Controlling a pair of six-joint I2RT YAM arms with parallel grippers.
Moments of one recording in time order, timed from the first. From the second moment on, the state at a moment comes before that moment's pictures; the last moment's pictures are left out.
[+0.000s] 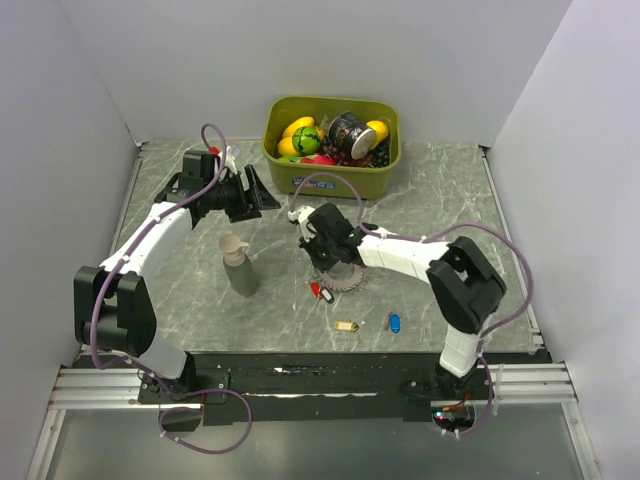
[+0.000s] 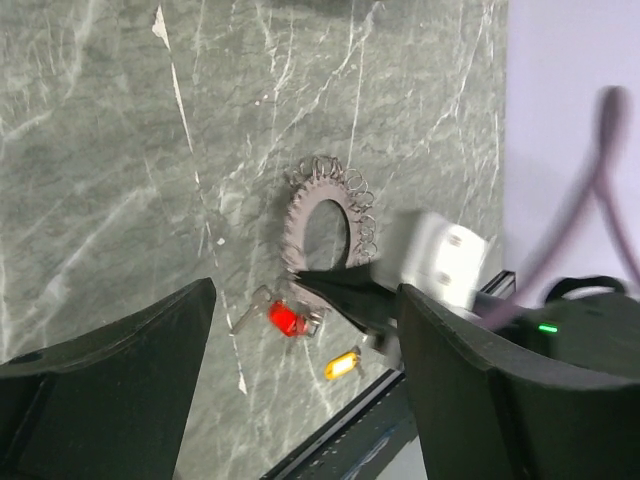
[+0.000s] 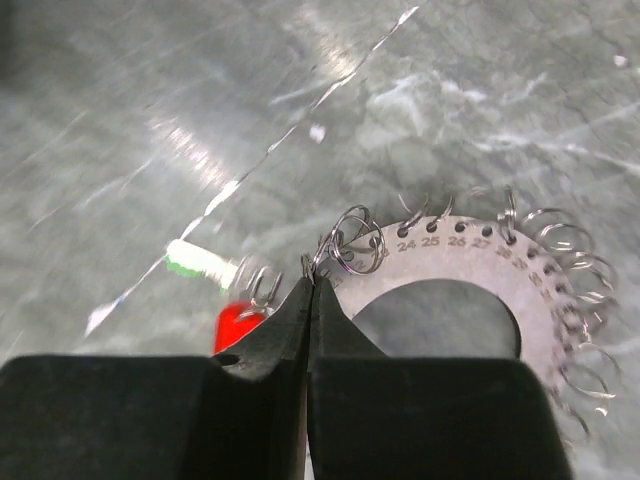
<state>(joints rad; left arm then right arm) -0.19 1.53 1.23 -0.39 0.58 -0.57 0.77 1.82 1.18 -0.28 -0.06 -0.01</state>
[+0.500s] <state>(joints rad) -0.19 1.46 1.22 -0.34 0.73 -0.42 0.63 1.54 1.17 -0.38 -0.41 -0.09</state>
